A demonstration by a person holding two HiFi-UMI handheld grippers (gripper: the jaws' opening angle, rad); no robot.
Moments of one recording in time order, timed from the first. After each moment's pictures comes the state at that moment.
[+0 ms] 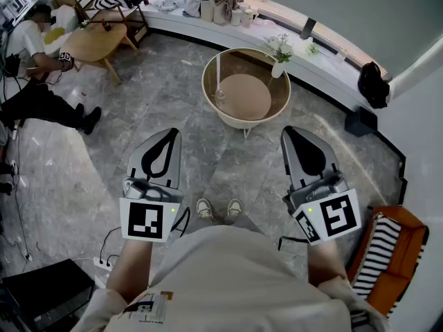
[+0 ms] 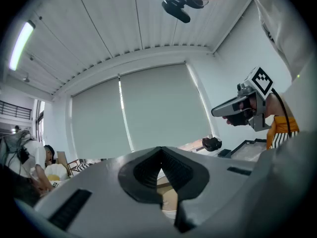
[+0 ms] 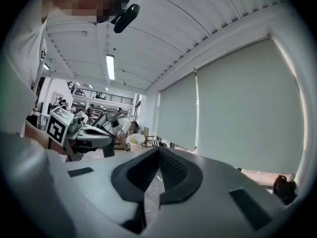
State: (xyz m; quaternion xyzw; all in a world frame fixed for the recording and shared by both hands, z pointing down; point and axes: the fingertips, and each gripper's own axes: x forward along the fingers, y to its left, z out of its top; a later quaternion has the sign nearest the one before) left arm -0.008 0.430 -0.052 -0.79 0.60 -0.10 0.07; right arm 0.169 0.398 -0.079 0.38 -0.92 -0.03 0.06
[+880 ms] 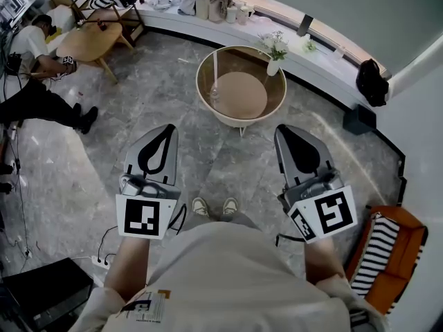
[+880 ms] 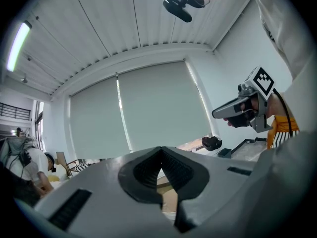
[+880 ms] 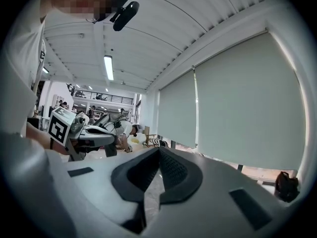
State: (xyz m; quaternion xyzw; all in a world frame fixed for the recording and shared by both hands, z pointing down) left arm 0.021 0.404 -0.050 -0.79 0.60 -0.11 0.07; right arm 0.193 0.376 -0.069 0.38 -0.92 -0.01 0.06
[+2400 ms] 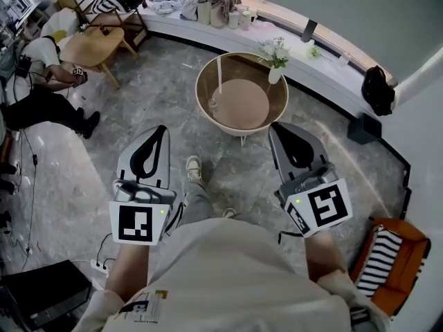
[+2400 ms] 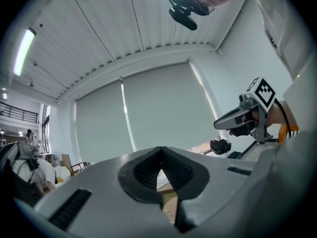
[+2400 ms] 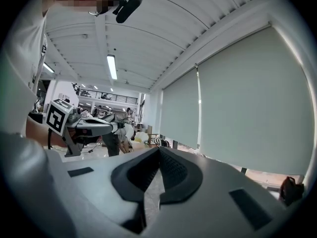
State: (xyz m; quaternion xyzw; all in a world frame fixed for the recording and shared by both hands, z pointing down) left arm 0.038 0.361 -0.047 -0.76 0.63 -0.09 0.08; right arm 0.210 0.314 -0.038 0.35 -0.93 -0.03 0.07
